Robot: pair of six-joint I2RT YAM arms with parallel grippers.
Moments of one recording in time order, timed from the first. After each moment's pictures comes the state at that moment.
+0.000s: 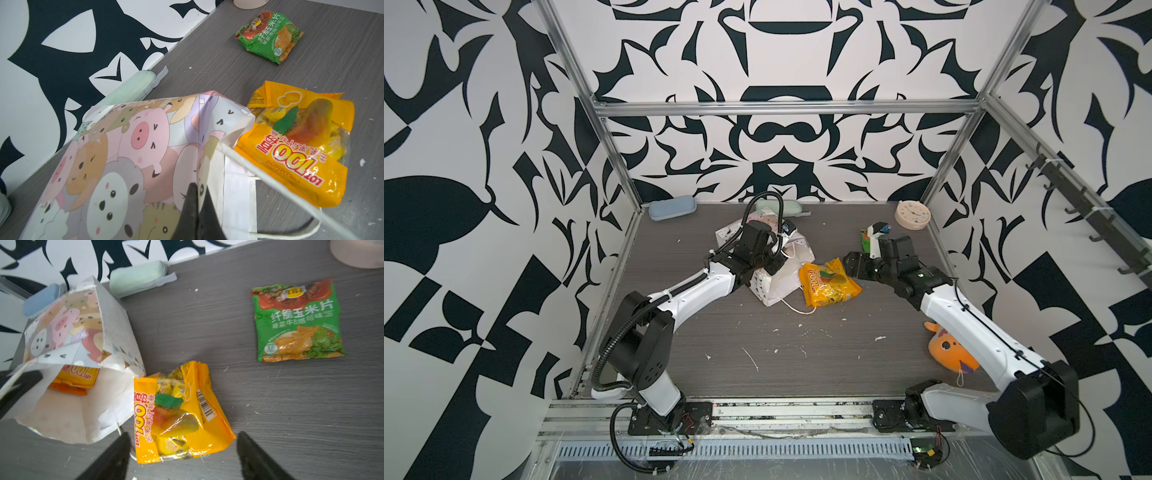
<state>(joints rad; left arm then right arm) -0.63 1.64 1.18 -0.10 0.06 0.29 0.33 1.25 0.98 -0.48 -0.06 0.39</state>
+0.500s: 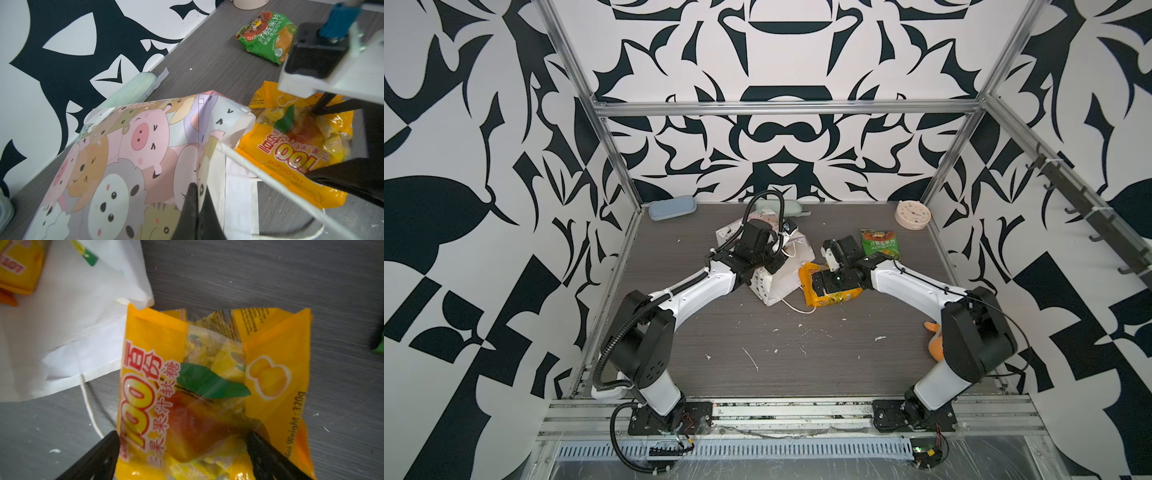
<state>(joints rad) -0.63 1.65 1.20 -0.11 0.06 0.30 0.48 1.66 1.11 -0.56 -0.02 0.23</state>
